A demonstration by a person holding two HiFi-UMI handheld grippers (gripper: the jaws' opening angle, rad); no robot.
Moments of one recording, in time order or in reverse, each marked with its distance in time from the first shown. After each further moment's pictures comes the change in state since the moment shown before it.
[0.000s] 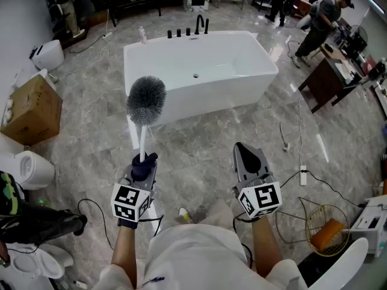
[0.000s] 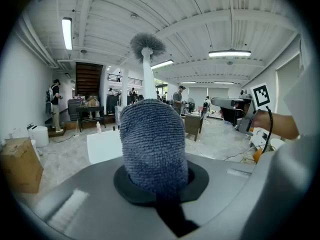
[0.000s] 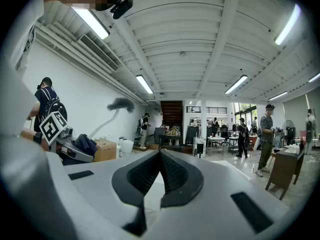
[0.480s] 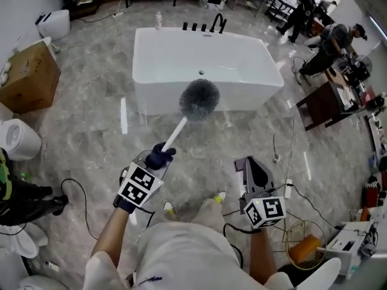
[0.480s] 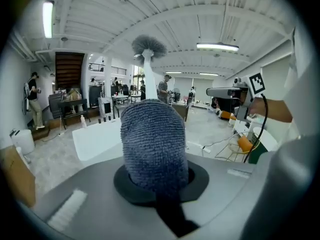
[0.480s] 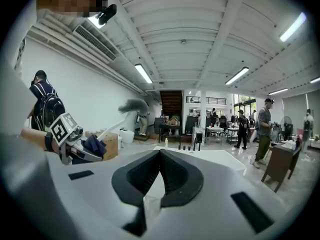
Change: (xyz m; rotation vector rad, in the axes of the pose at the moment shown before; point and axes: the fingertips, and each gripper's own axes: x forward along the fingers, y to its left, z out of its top) left arm 0.030 -0.020 -0.031 0.089 0.125 -0.165; right arm -0.017 0.003 -0.033 0.042 0.113 0.002
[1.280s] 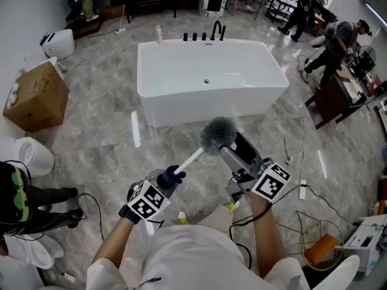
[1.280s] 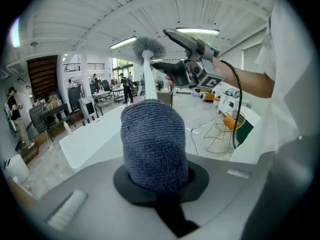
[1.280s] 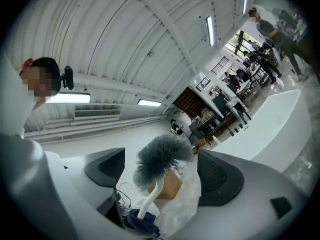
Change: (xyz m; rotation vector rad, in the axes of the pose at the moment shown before) left arm -0.003 -0.034 -0.034 0.192 0.121 -0.135; right arm 0.076 0.054 0.068 0.649 -0.175 0.513
